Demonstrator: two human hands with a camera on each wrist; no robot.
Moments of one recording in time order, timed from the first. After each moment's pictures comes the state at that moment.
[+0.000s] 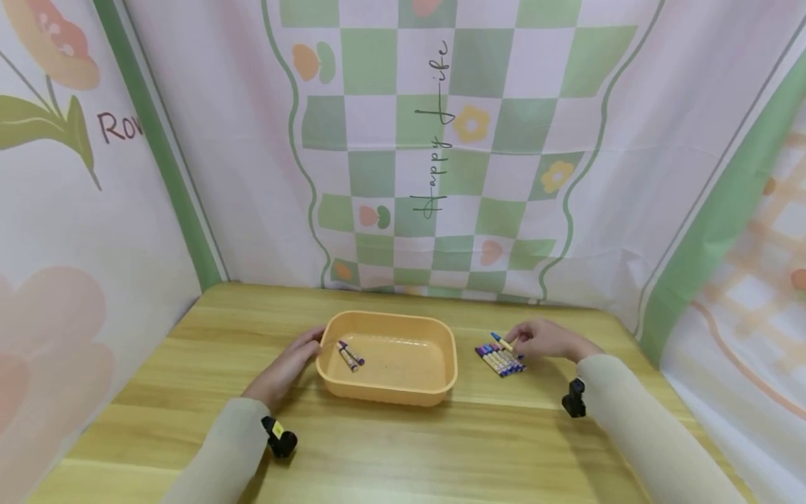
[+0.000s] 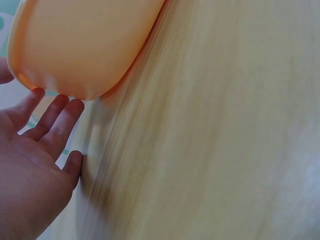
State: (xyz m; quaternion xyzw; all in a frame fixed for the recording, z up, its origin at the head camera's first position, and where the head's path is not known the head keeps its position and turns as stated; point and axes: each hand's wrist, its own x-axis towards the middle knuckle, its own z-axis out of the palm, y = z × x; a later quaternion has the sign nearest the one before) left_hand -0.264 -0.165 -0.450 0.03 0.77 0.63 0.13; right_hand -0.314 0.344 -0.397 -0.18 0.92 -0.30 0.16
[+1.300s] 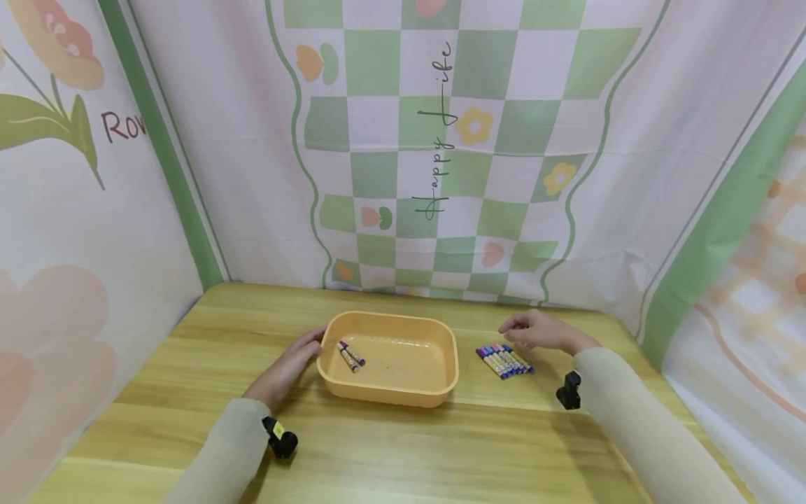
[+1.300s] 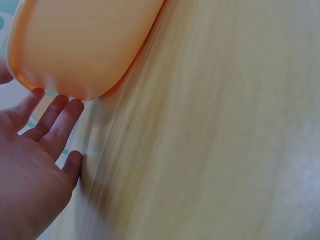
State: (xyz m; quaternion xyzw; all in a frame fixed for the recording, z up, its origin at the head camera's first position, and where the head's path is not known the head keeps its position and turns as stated) left_hand -0.263 -0.165 -0.452 0.03 0.77 0.63 0.13; right_hand -0.320 0.335 -0.380 -0.19 0.90 -0.36 0.18
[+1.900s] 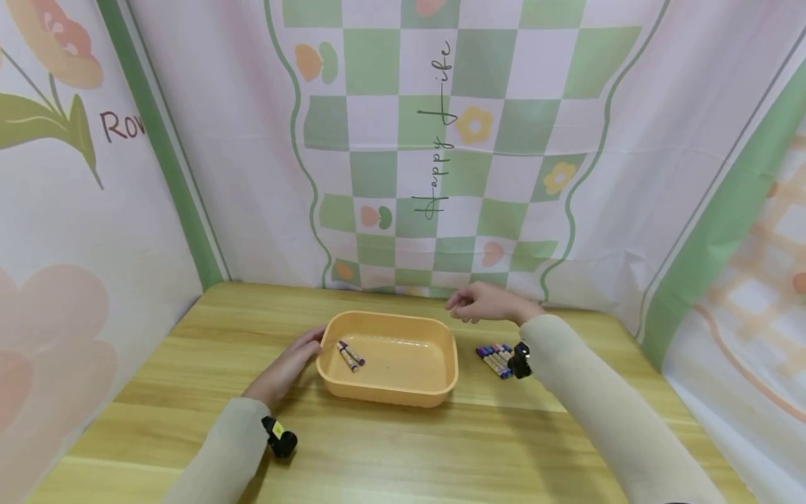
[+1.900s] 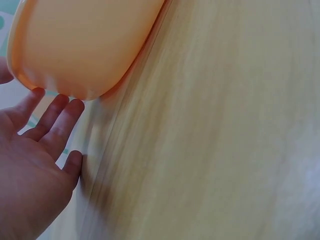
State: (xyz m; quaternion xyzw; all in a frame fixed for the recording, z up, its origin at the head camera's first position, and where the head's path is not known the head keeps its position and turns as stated) left_hand -0.264 -0.165 -0.450 0.03 0.77 0.62 0.13; right_hand -0.345 0.236 -0.339 -0.27 0.89 -0.31 0.18
